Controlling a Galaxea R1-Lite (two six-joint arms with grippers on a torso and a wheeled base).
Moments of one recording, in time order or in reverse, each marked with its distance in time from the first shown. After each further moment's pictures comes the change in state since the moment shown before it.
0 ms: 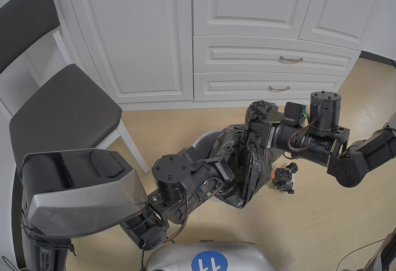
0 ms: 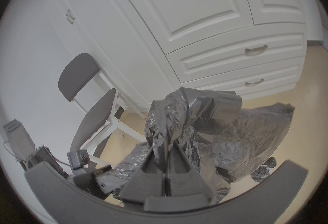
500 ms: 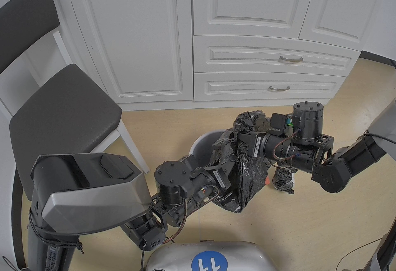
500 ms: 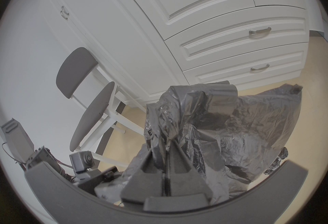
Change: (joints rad) left arm 0.023 0.061 0.006 -0.002 -0.054 -0.007; right arm 0.027 0.109 -0.028 -0.033 0.010 0.034
